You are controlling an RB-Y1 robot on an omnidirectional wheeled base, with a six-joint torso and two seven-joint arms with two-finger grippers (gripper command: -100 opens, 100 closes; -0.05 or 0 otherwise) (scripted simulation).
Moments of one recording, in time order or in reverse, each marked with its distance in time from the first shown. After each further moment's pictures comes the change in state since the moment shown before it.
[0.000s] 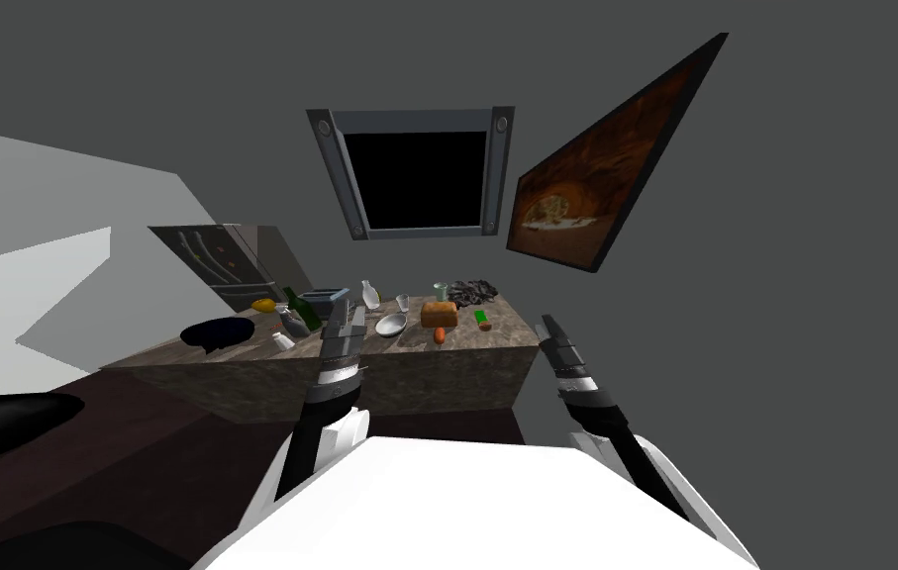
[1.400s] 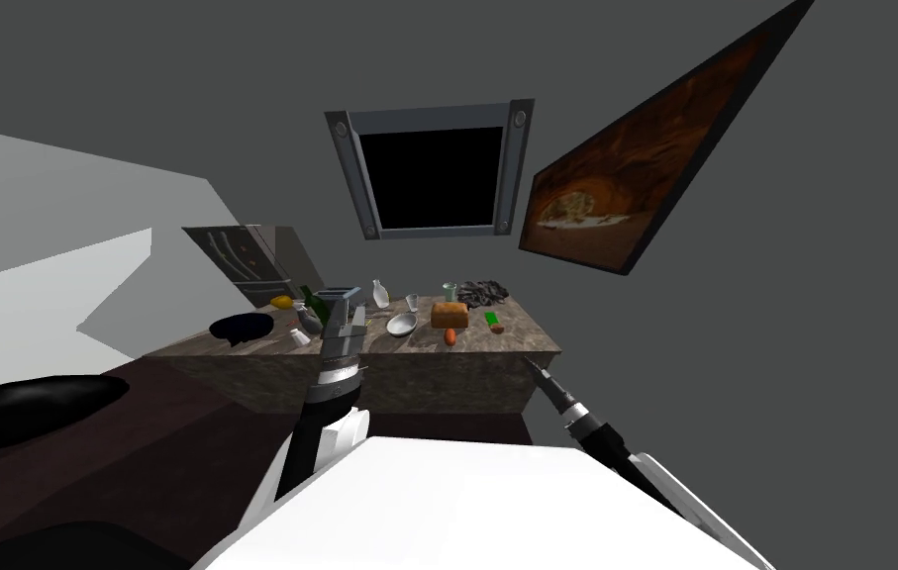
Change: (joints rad) left arm 0.000 0.000 0.000 0.000 0.000 0.000 0.000; right arm -0.008 -0.318 0.129 0.389 0.129 -0.036 0.118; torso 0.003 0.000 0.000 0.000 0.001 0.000
